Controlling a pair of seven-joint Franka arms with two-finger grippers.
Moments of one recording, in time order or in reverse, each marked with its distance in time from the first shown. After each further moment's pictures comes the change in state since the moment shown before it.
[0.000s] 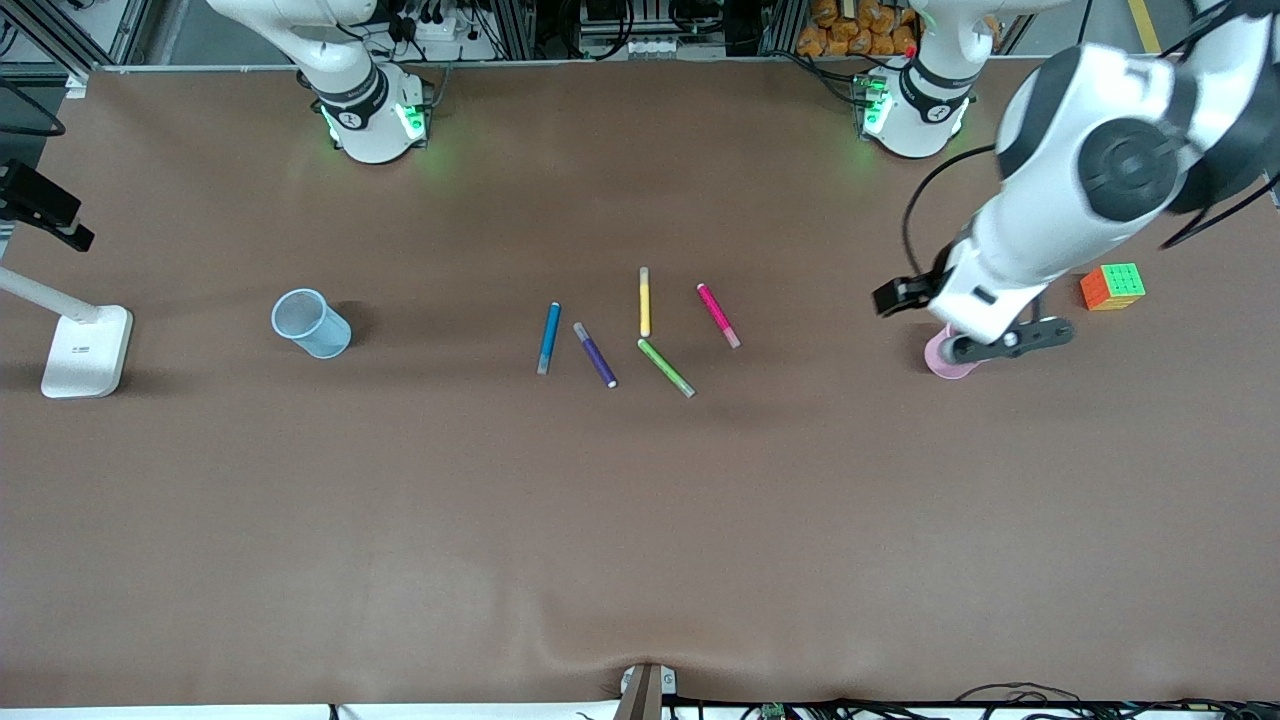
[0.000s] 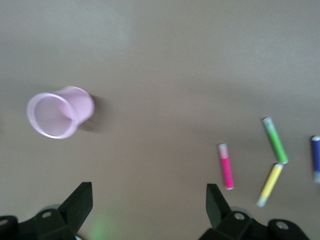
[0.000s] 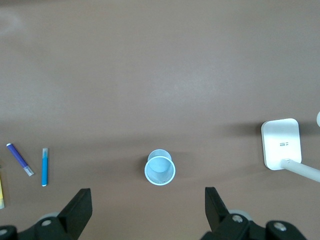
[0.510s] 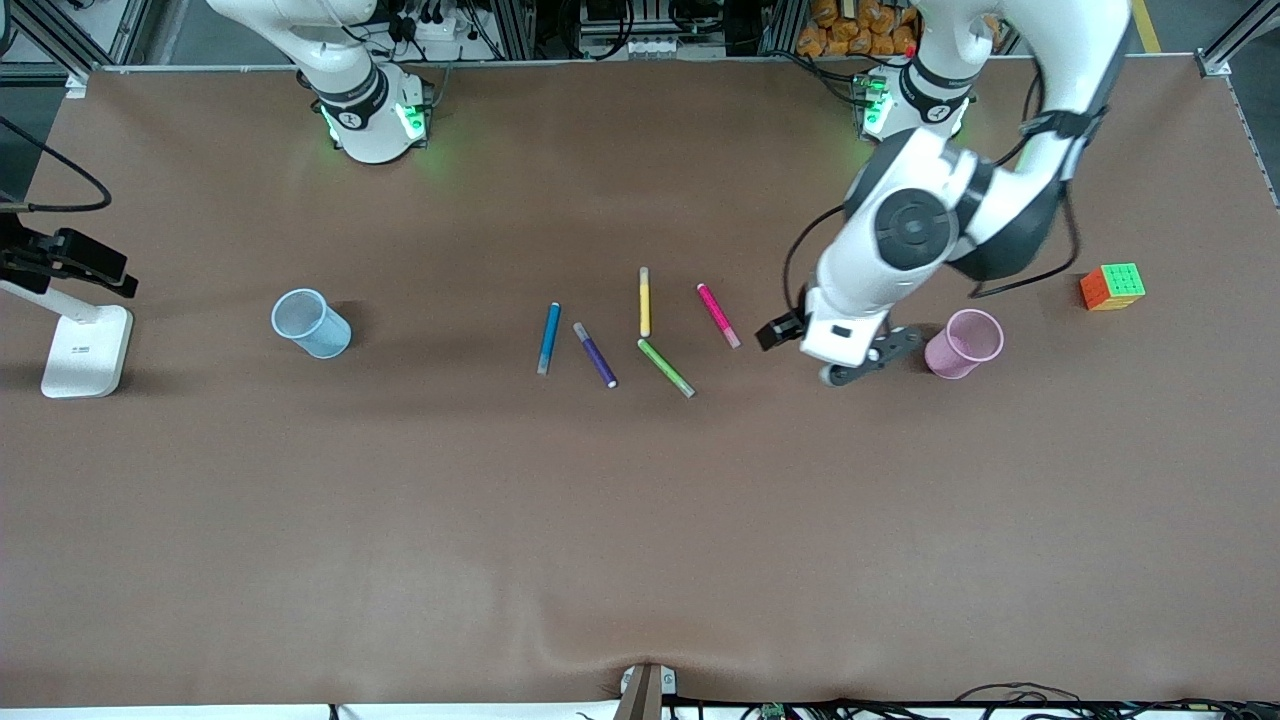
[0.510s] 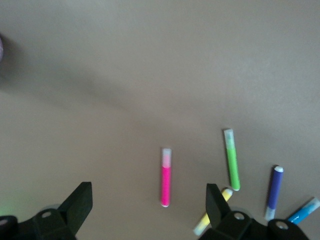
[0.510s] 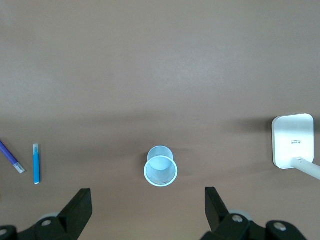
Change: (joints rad) left arm -0.145 0.146 -0.043 -0.104 0.001 0.272 -0.451; right arm 0.002 0.104 0.003 0.001 -0.001 0.015 0.000
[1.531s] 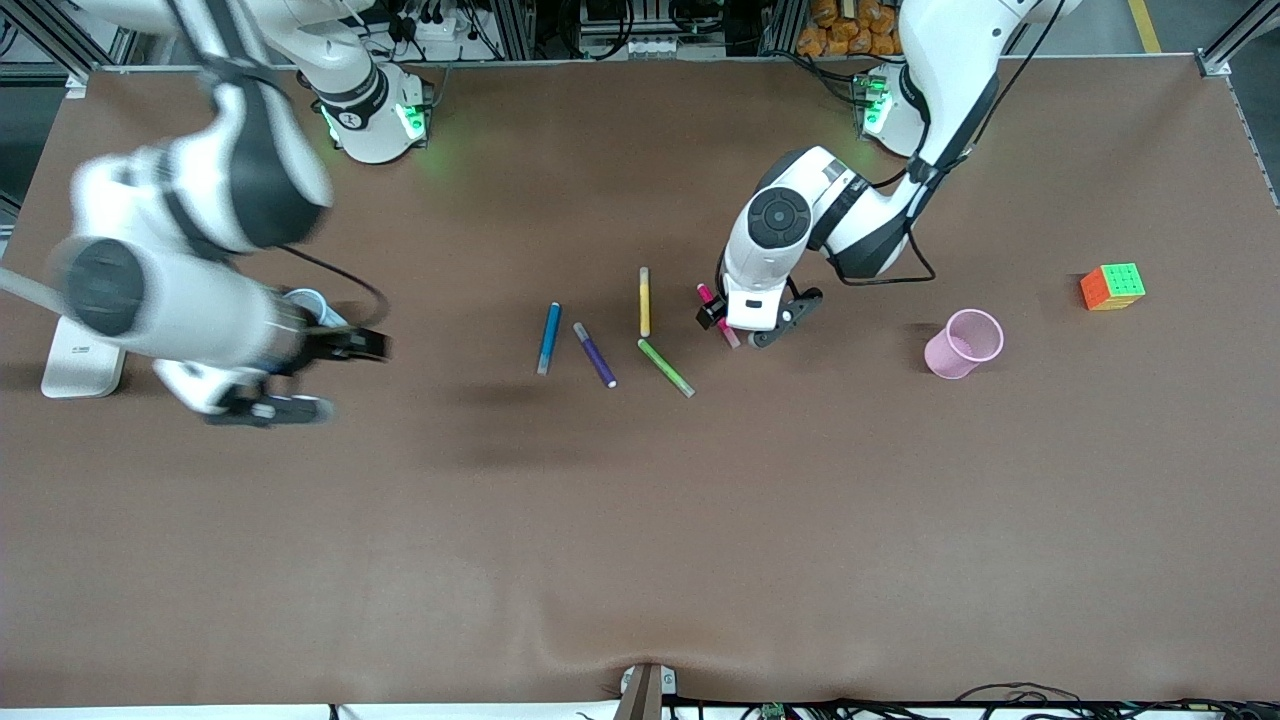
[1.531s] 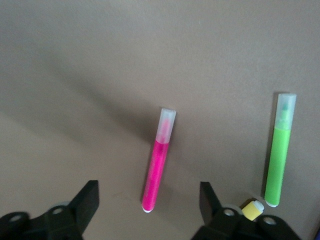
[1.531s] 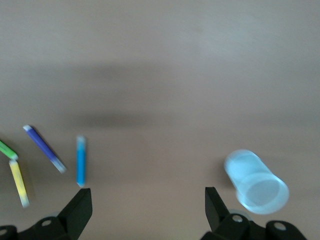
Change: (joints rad) left arm -0.155 0.087 0.001 -0.259 0.071 0.351 -0.359; right arm 0.359 0.312 0.014 -0.011 0.069 0.202 0.264
